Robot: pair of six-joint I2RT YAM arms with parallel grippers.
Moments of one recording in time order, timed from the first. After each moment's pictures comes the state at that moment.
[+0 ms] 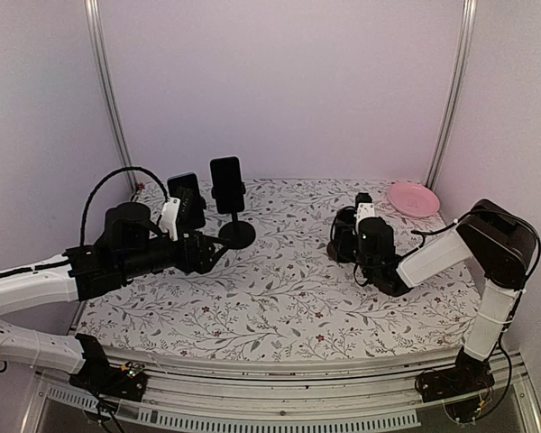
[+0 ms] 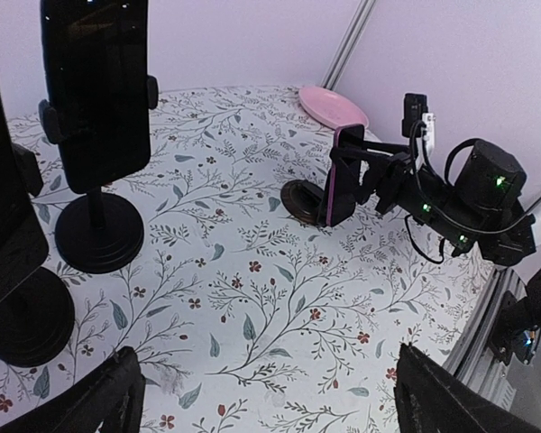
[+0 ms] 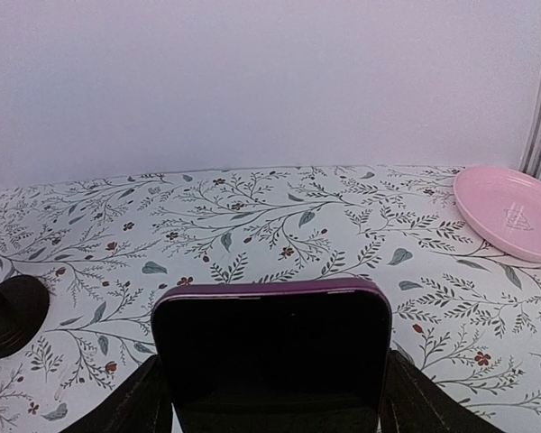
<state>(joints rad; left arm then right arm) -0.81 1.02 0.66 0.02 -0.03 -0.38 0.71 1.84 0.73 0.88 0.62 0.22</state>
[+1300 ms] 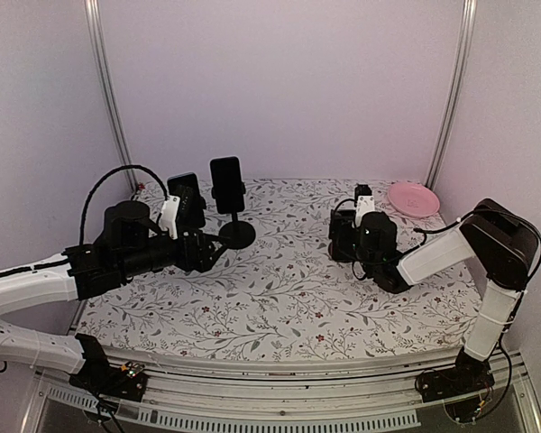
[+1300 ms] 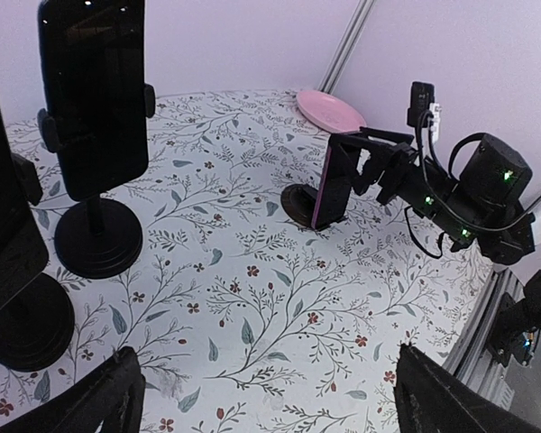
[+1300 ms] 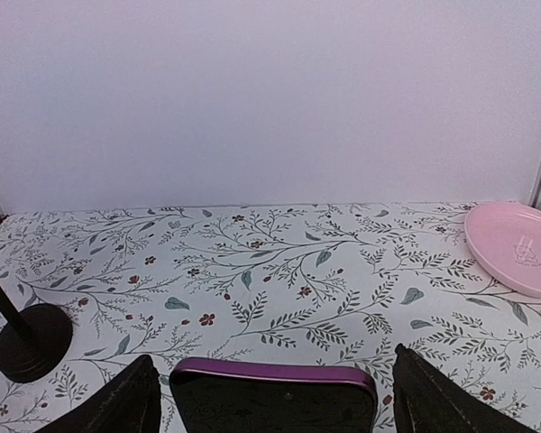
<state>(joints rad) -0.81 1.02 0.67 0.02 -0.03 -0.37 0.71 1.82 0.75 0.95 0.59 0.17</state>
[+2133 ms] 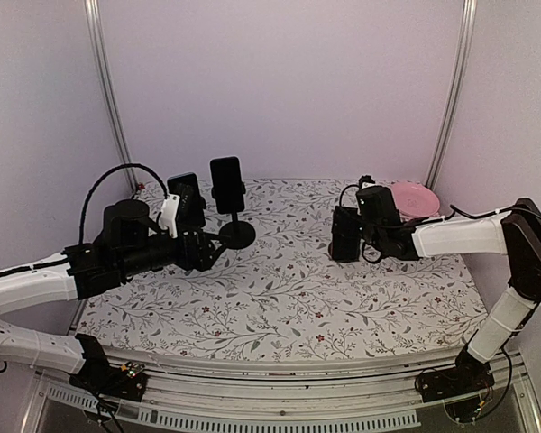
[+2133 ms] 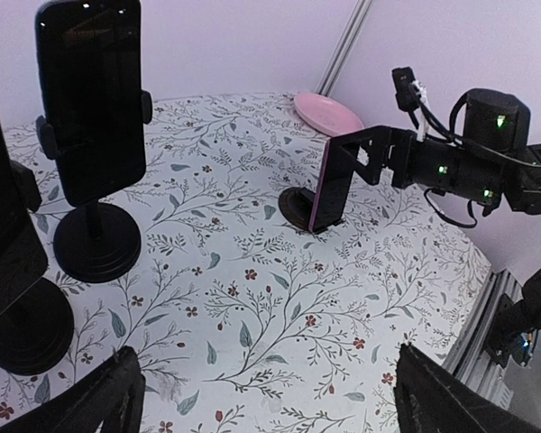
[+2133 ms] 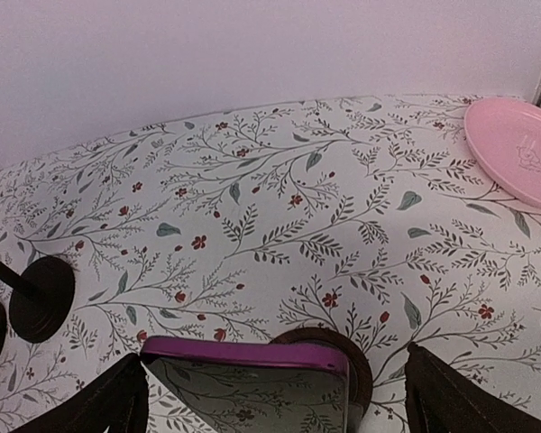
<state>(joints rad) -0.81 1.02 0.67 0.03 -0.03 -0.37 0.66 1.66 0.95 0.21 0.48 0.44</state>
